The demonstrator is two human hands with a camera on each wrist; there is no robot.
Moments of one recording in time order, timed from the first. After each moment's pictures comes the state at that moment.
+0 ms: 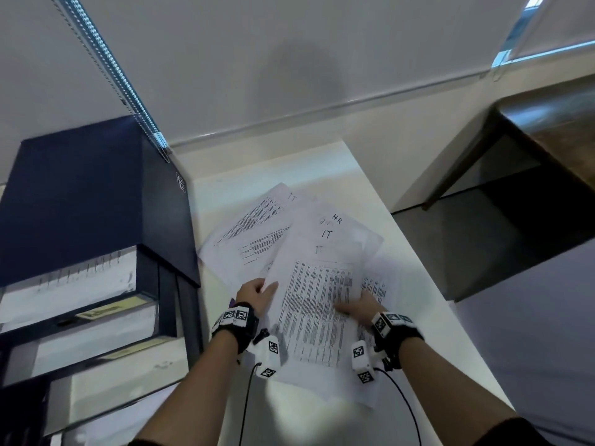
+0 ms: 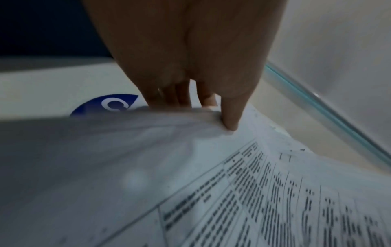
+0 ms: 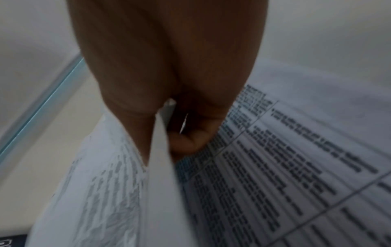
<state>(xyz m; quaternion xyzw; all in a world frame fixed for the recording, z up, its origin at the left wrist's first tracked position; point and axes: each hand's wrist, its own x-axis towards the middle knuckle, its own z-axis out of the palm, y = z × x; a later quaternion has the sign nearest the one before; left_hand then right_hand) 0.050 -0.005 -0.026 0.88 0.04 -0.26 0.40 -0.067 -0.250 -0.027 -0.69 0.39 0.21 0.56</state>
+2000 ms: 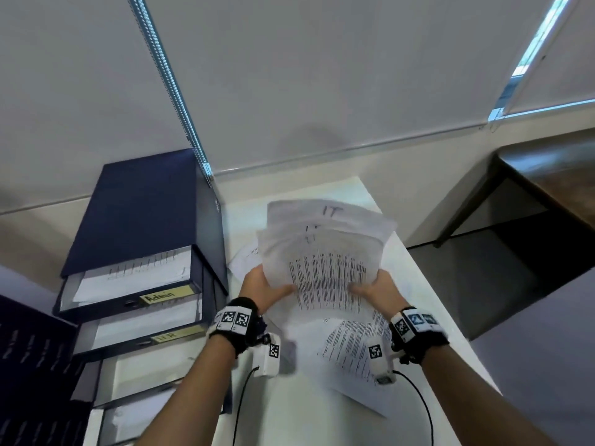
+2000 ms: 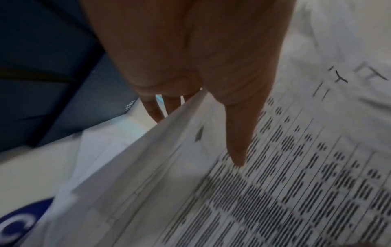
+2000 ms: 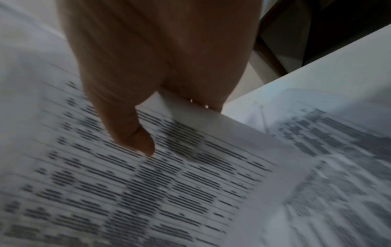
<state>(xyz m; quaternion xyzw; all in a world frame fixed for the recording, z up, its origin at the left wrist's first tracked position) 0.034 0.029 0.102 0.86 -0.10 -0.17 0.48 -0.067 -0.231 0.091 -0.75 0.22 0.01 0.62</state>
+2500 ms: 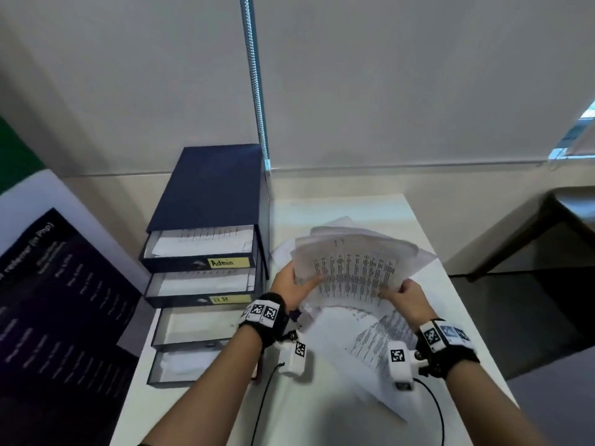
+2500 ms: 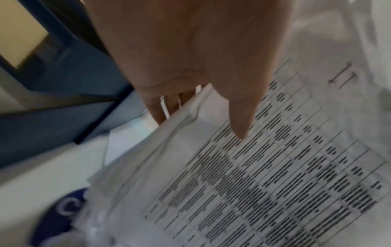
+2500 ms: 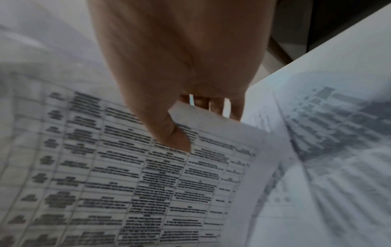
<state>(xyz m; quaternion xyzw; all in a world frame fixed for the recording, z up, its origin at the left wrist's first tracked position) -0.007 0.070 0.118 0.82 -0.07 -0.16 0.55 -0.072 -0.193 0.108 -0.77 0.27 0.02 0.57</state>
